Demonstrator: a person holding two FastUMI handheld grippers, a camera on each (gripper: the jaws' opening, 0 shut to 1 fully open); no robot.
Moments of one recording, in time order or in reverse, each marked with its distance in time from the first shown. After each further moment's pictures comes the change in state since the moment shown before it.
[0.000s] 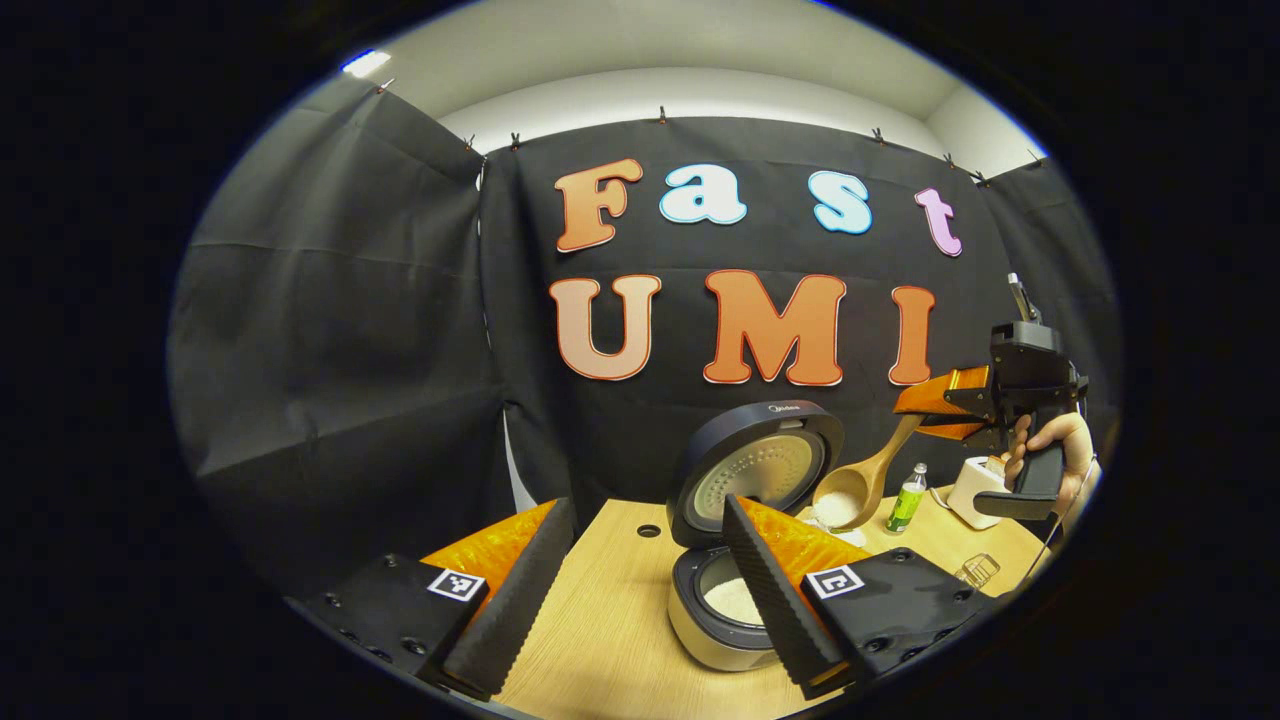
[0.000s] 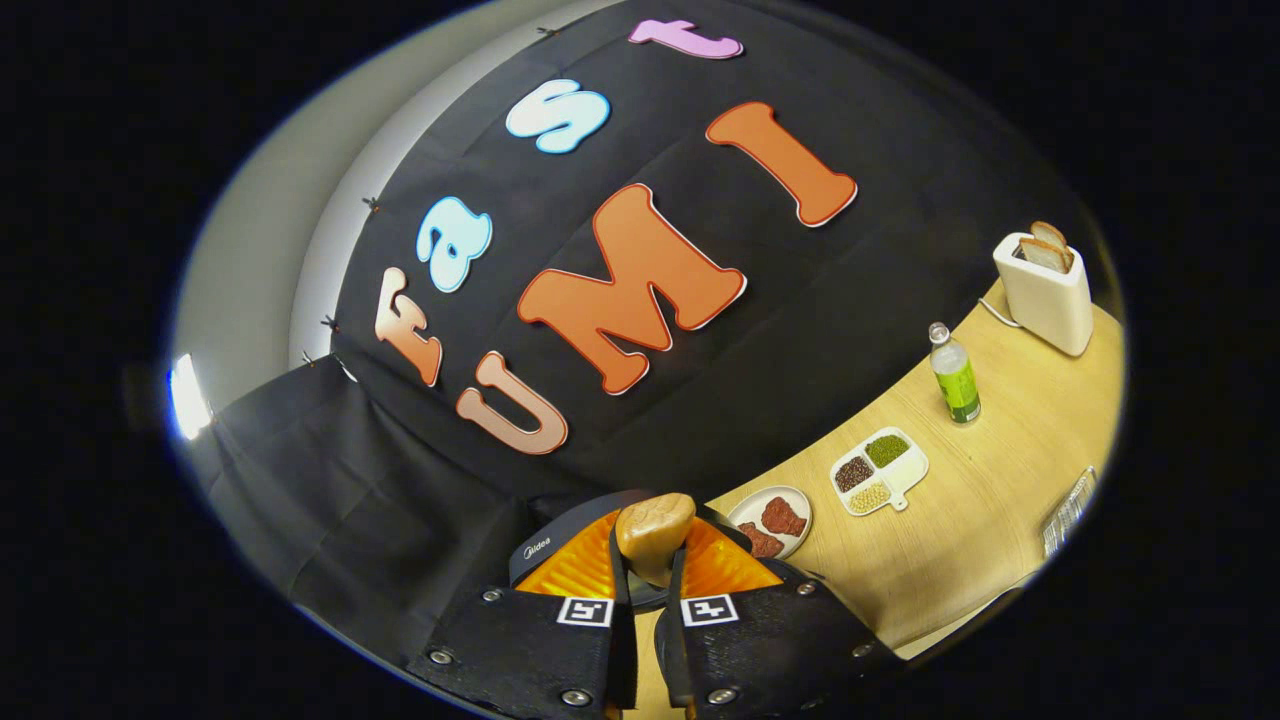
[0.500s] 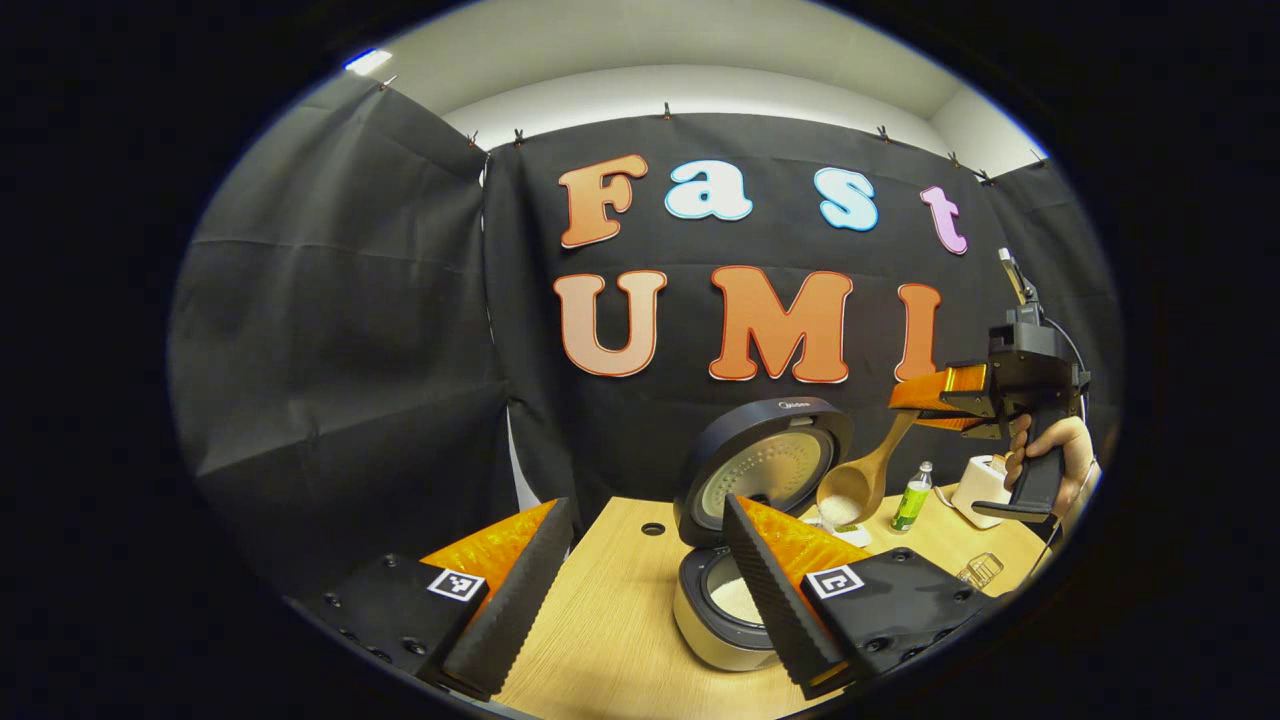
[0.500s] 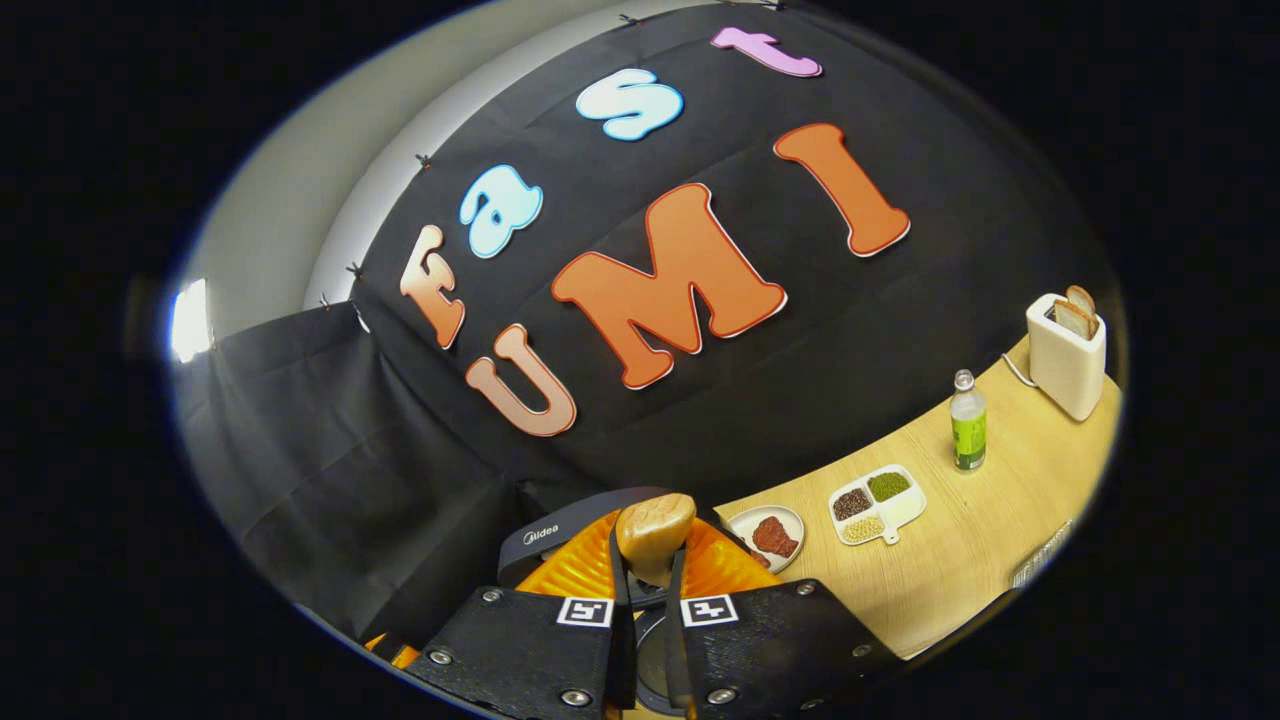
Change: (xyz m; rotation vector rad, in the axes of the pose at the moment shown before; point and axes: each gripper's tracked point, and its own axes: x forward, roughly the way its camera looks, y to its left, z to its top) left arm 0.005 0.008 -0.002 -0.003 0.012 0.012; right arm 0.007 0.023 -0.011 -0.183 -0.006 0.042
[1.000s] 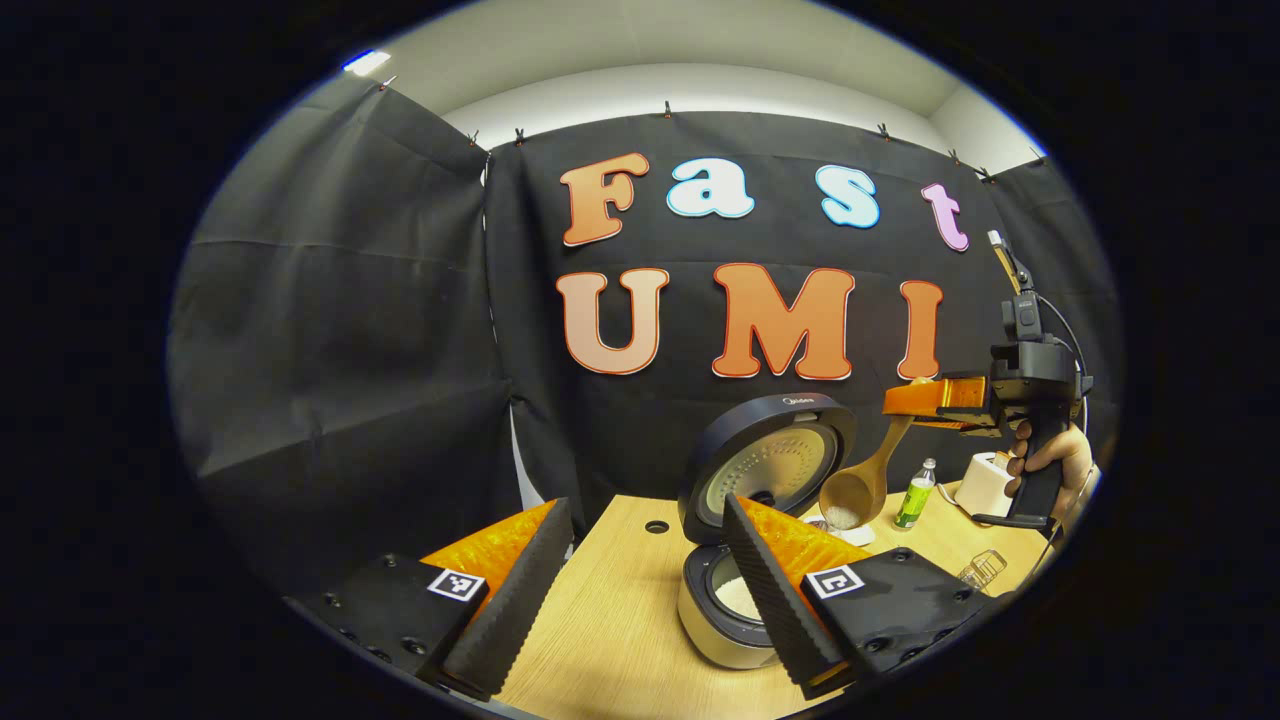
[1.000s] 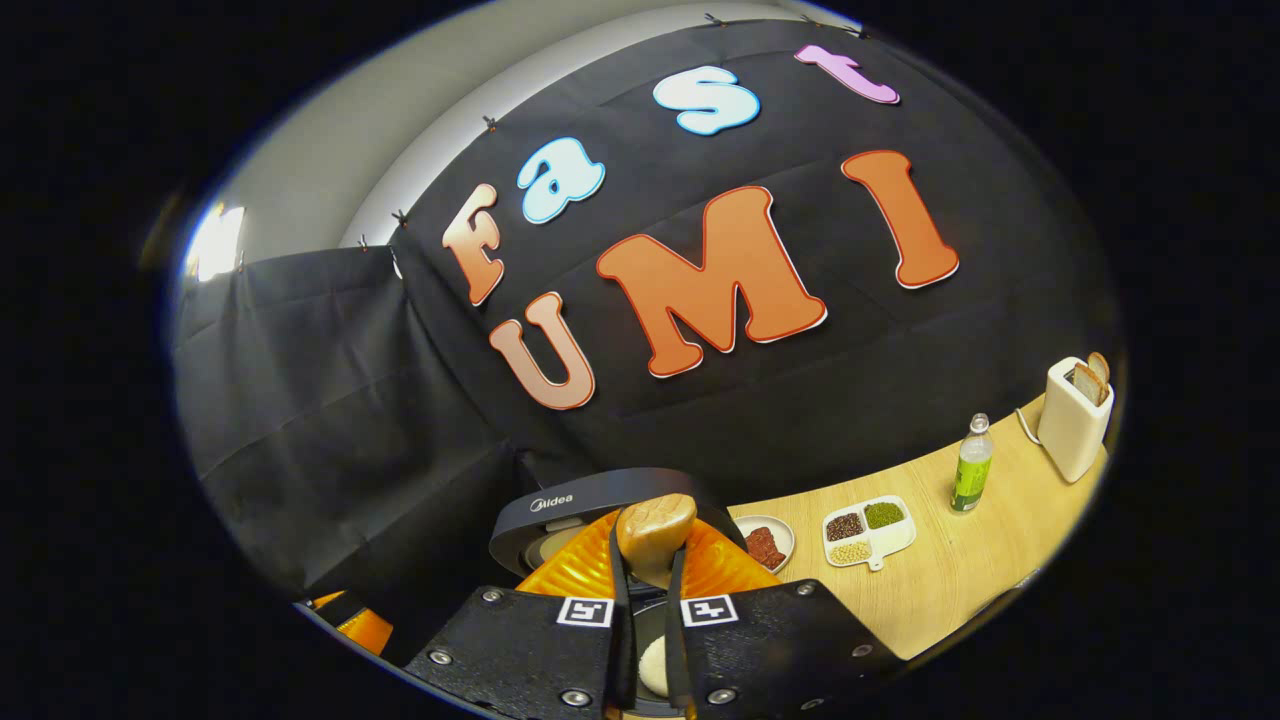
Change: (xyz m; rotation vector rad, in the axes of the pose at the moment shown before) left arm -0.003 0.004 -0.003 0.005 0.005 0.008; right arm -0.003 0.011 -0.017 -0.183 0.014 0.041
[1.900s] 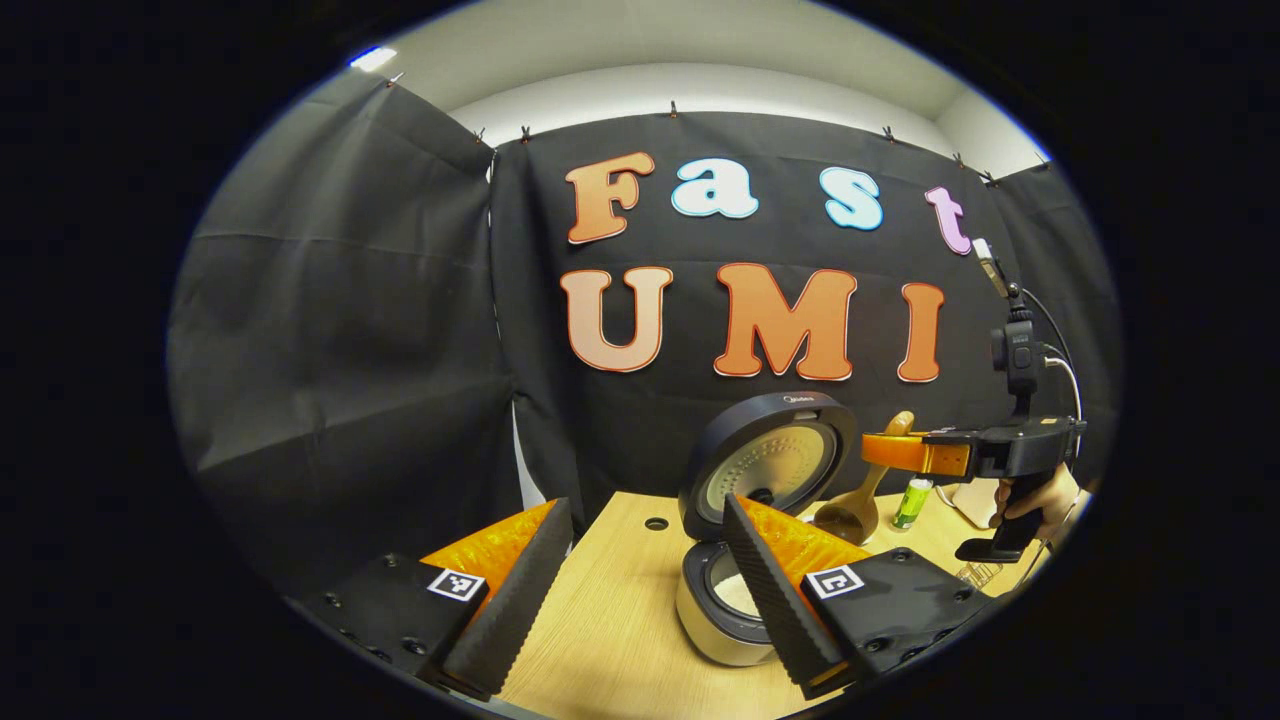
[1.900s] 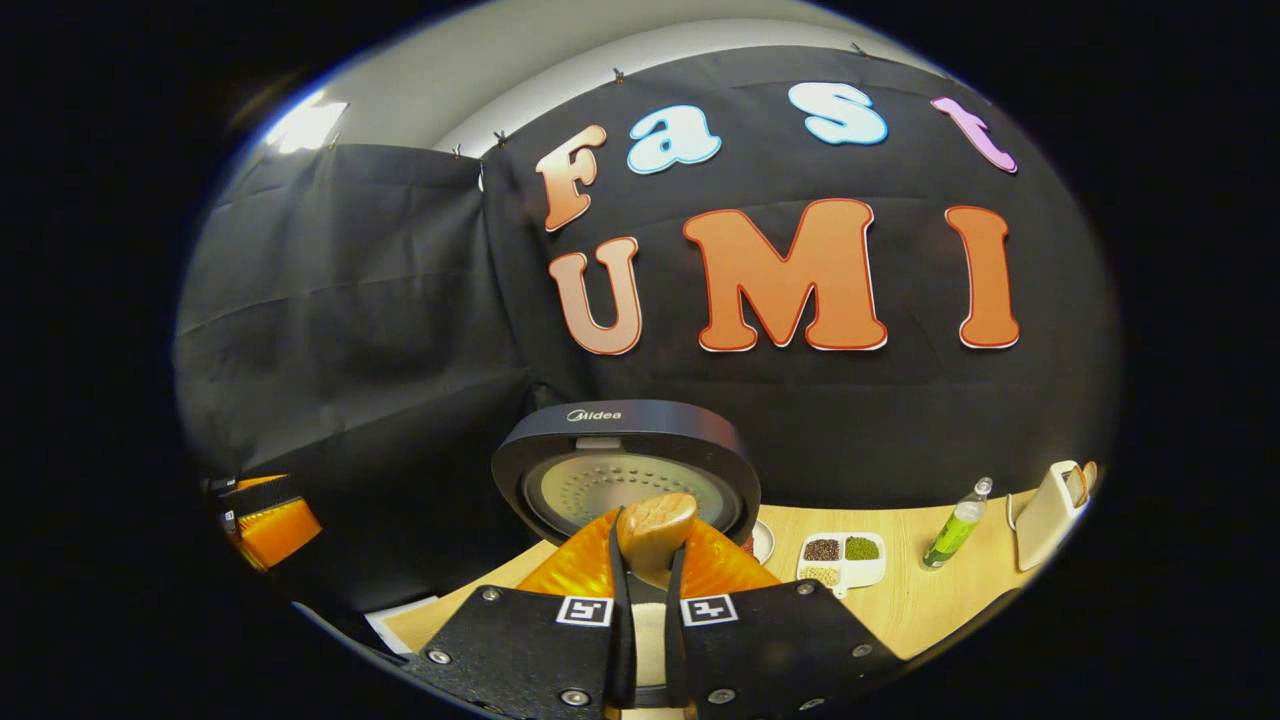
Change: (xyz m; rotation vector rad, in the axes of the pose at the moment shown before) left arm -0.008 -0.004 -0.001 -0.013 0.006 0.001; right arm -0.001 0.014 -0.042 -0.291 0.054 0.068
